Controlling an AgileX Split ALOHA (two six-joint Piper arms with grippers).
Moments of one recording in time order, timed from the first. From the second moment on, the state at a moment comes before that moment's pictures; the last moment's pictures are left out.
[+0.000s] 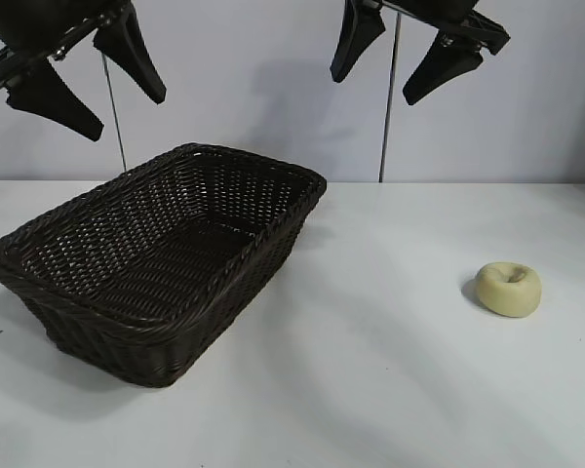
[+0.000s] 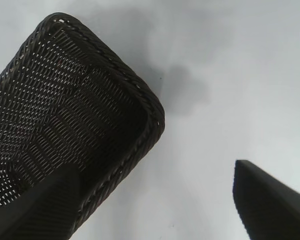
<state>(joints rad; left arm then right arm) -0.20 1.81 -1.47 -0.58 0.94 0.10 0.25 1.96 -1.82 0.33 1.00 -0.10</state>
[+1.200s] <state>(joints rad) -0.28 1.52 -1.12 -0.28 0.91 -0.65 0.25 1.96 -1.82 0.33 1.00 -0.10</state>
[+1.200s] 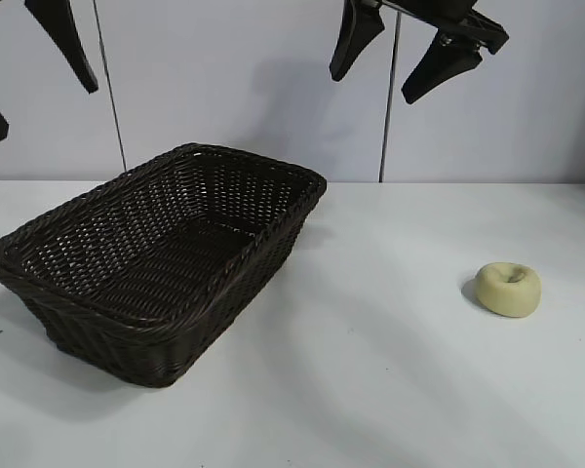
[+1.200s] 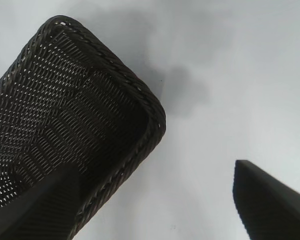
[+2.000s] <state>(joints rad) -0.35 1.52 -0.84 -0.28 0.58 -0.93 0.25 1.96 -1.82 0.33 1.00 -0.10</state>
